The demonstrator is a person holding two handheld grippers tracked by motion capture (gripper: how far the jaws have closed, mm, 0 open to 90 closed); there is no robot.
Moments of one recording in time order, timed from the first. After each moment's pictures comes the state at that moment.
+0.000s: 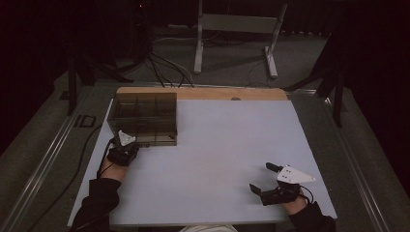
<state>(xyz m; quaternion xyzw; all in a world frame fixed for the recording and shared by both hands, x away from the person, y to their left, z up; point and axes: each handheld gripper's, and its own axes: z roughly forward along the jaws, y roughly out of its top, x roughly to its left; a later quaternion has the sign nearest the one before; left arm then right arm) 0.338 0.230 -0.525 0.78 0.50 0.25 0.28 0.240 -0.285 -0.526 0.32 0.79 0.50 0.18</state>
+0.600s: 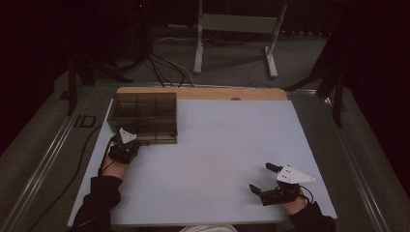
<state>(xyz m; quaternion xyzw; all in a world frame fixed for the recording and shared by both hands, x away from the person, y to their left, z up) 0.345 0.227 -0.523 0.78 0.50 0.25 0.28 0.240 -0.285 -0.526 0.32 0.79 0.49 0.18</state>
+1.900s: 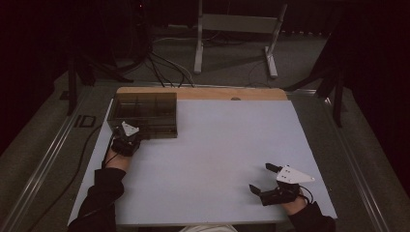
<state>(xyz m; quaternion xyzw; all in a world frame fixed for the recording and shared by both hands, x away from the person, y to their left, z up) 0.368 0.222 -0.521 0.77 0.50 0.27 0.28 0.240 -0.285 -0.527 0.32 0.79 0.49 0.17</state>
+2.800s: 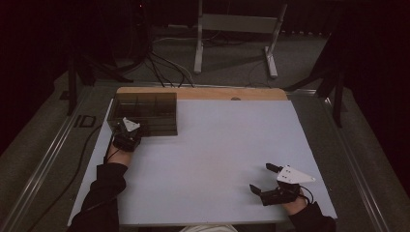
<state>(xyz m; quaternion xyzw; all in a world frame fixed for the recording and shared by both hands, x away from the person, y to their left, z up) 0.382 0.222 -0.521 0.77 0.51 0.27 0.28 0.240 -0.286 -0.527 0.32 0.79 0.49 0.17</state>
